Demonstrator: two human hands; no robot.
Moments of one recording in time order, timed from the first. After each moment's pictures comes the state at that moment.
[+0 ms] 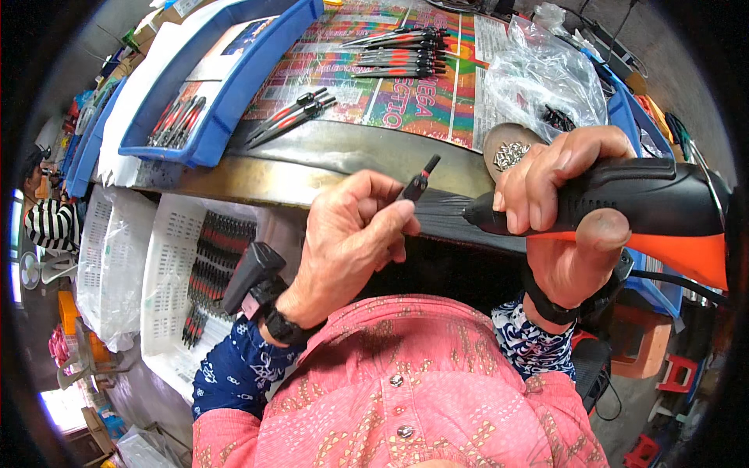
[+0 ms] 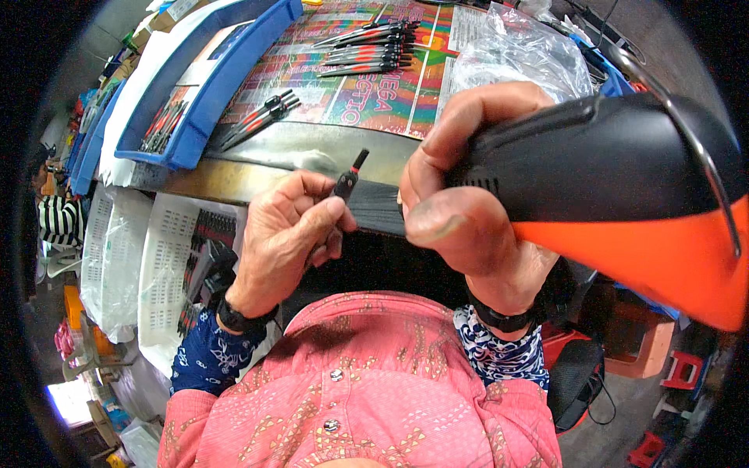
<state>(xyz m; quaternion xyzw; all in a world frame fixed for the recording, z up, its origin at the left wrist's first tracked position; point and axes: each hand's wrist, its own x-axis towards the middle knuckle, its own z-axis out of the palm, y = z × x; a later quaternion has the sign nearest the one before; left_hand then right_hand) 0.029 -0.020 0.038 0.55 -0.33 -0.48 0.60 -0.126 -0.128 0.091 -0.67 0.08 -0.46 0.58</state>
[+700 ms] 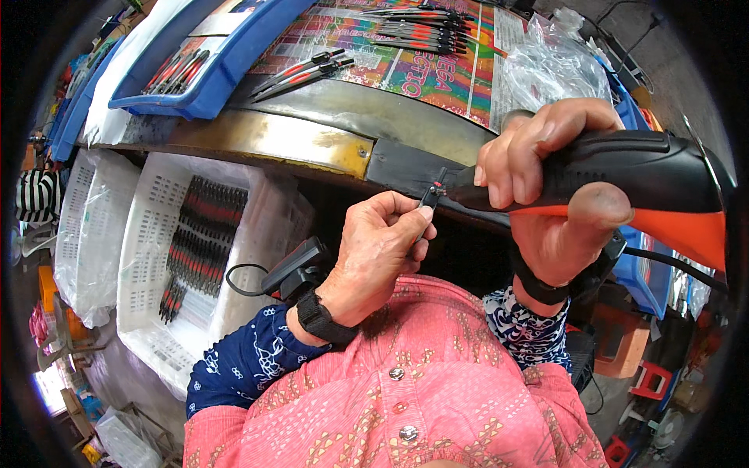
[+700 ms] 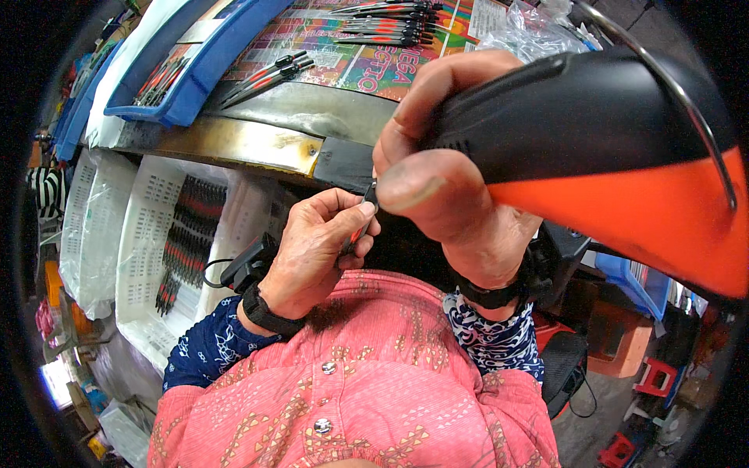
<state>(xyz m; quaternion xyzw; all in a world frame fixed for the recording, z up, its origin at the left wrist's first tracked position) -0.001 -0.002 0.000 0.50 -0.13 -0.58 0.63 -0.096 -0.105 0.085 -0.70 0.10 -0.44 0.56</state>
